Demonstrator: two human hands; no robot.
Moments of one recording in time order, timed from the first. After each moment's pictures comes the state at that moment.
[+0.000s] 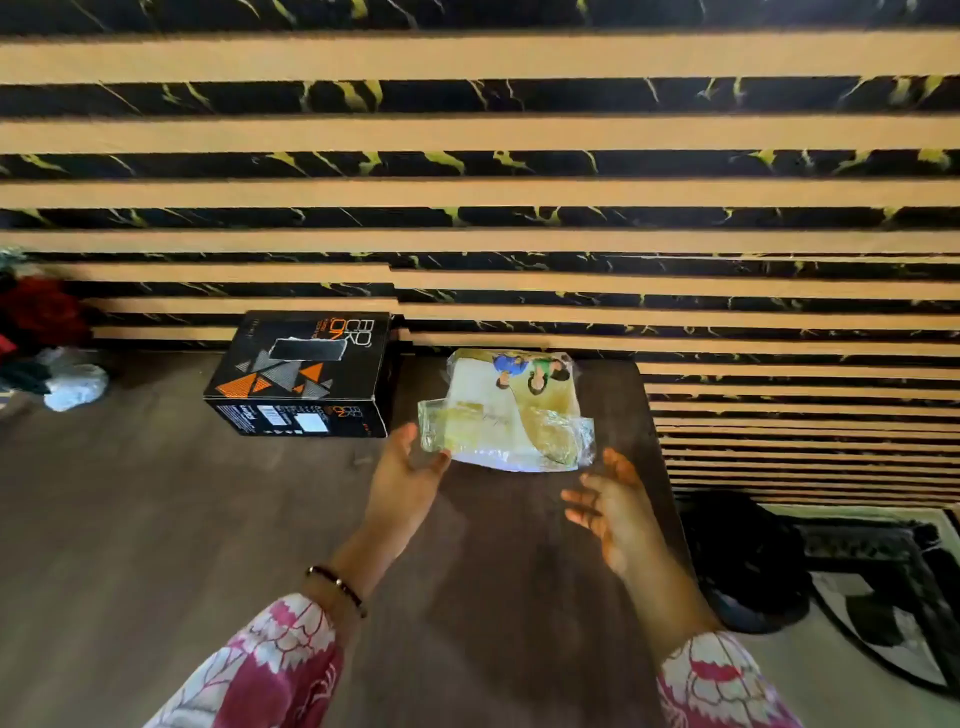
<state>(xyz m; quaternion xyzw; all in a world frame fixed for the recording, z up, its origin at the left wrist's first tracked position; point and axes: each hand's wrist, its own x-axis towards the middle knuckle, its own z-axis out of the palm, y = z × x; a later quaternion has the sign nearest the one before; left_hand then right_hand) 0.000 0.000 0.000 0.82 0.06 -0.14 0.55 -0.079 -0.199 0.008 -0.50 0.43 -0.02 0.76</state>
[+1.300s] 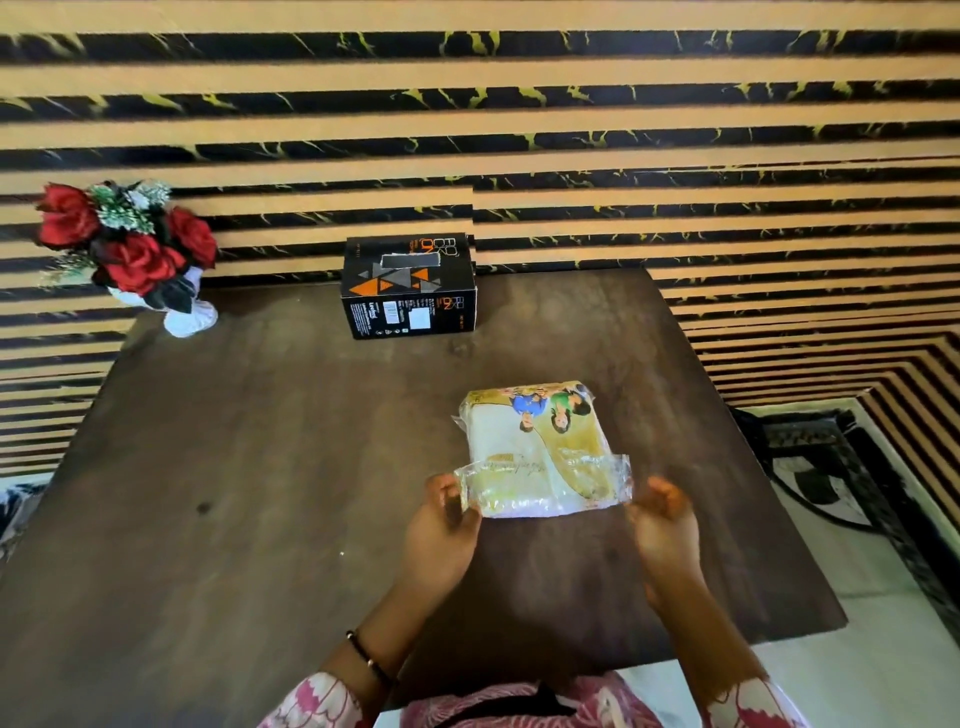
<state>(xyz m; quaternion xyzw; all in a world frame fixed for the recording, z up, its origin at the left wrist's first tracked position) -0.186 0.205 0.005 0.84 -0.04 -0.16 0.51 -0.277 0.021 0.026 -0.66 0.50 -0.15 0.54</state>
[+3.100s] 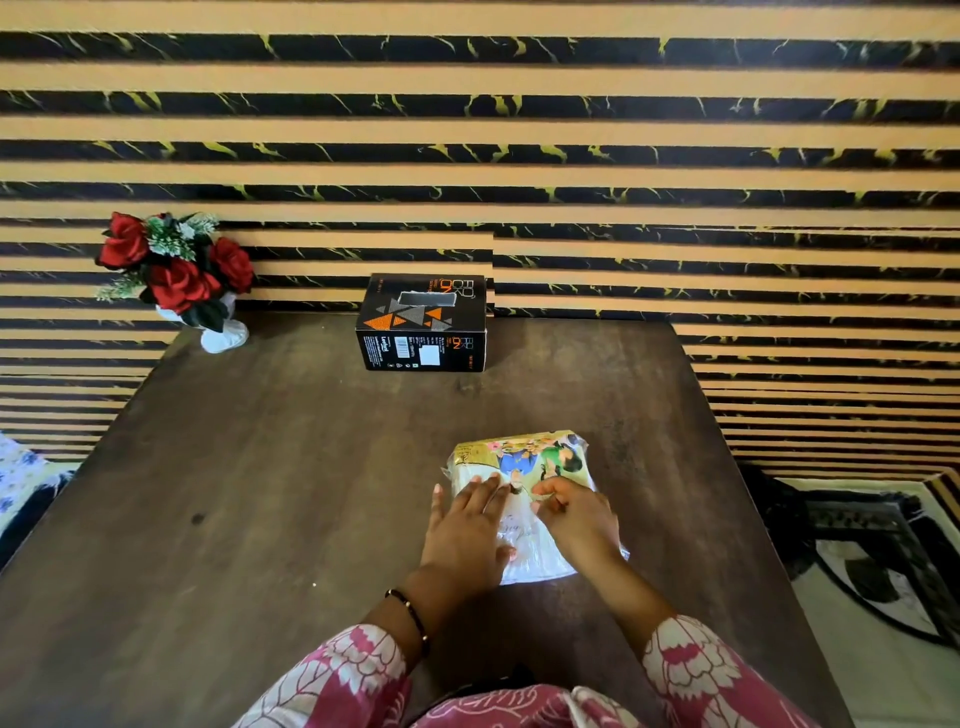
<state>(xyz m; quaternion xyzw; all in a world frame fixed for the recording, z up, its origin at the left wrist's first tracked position) -0.156 0.142 -0.006 0.94 -0.29 -0.15 0.08 -0.192 -0.005 0.005 -0.91 0.25 0.05 0.32</state>
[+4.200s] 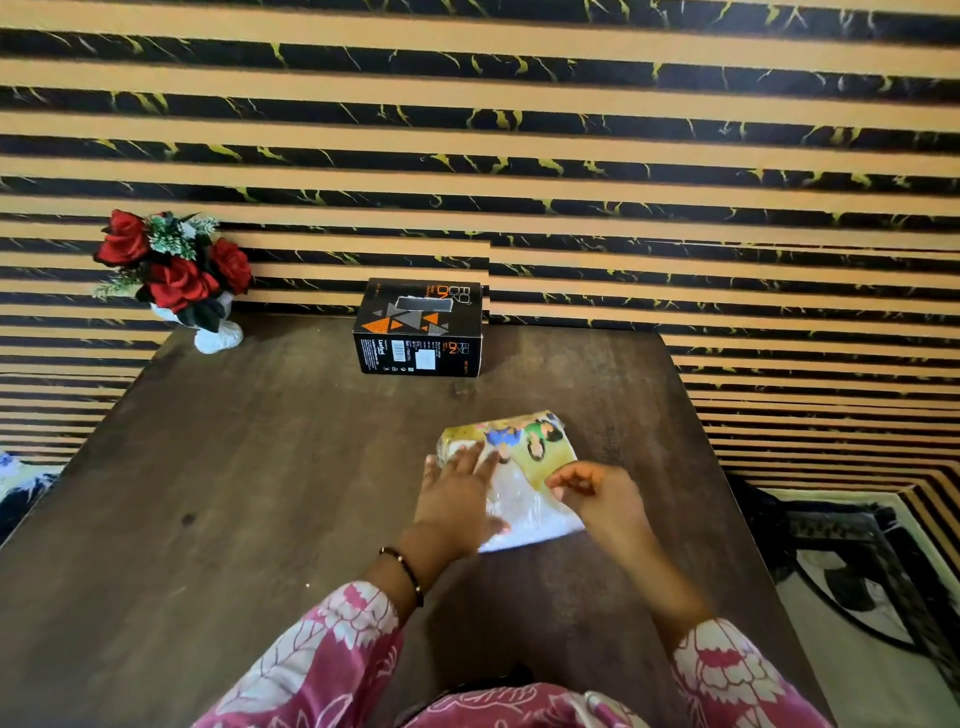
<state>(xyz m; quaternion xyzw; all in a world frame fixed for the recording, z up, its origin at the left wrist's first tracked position) -0.125 0.139 0.023 0.94 -0.29 -0.16 0.10 -0.200 -0.031 0.041 -0.86 0.18 -0.03 0.47</state>
